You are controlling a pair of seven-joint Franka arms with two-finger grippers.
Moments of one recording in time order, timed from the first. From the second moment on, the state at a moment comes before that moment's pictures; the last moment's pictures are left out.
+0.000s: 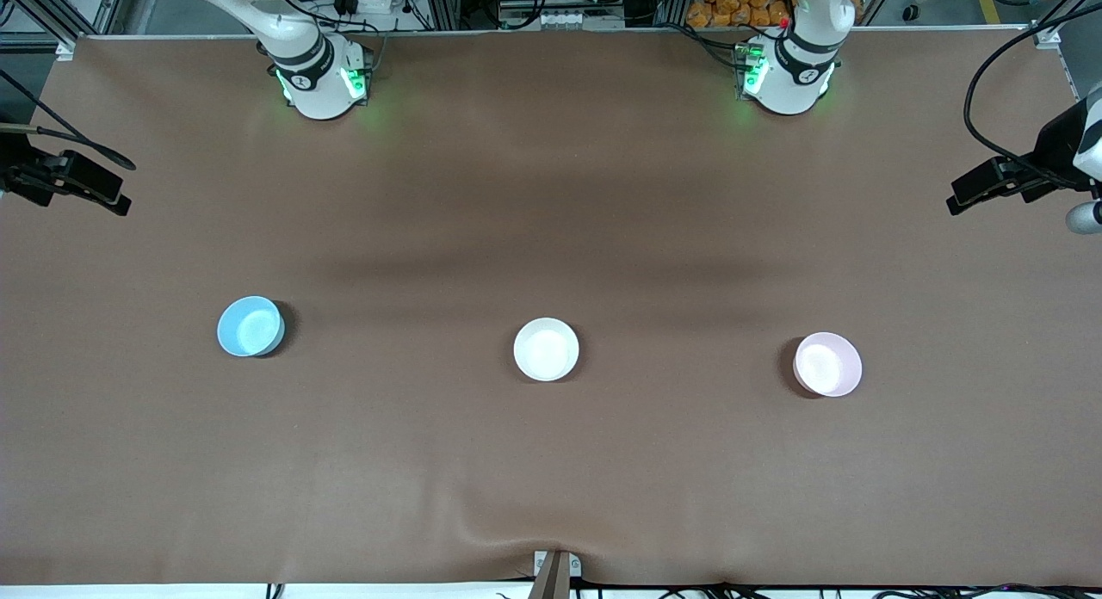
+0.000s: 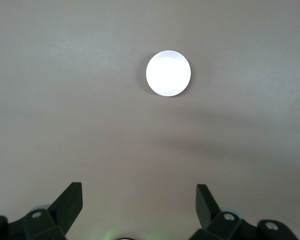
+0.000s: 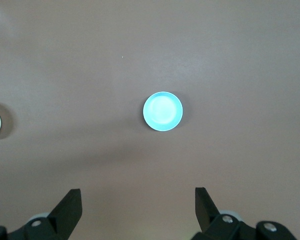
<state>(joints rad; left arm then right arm) 0.14 -0.02 -0.15 -1.61 -0.01 1.55 -0.18 0.00 0.03 -0.01 -1.44 -0.01 1.46 0.13</state>
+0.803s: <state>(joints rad) 0.14 0.01 -0.14 -1.61 -0.01 1.57 -0.18 0.00 0.03 -0.01 -1.44 -0.01 1.45 0.13</state>
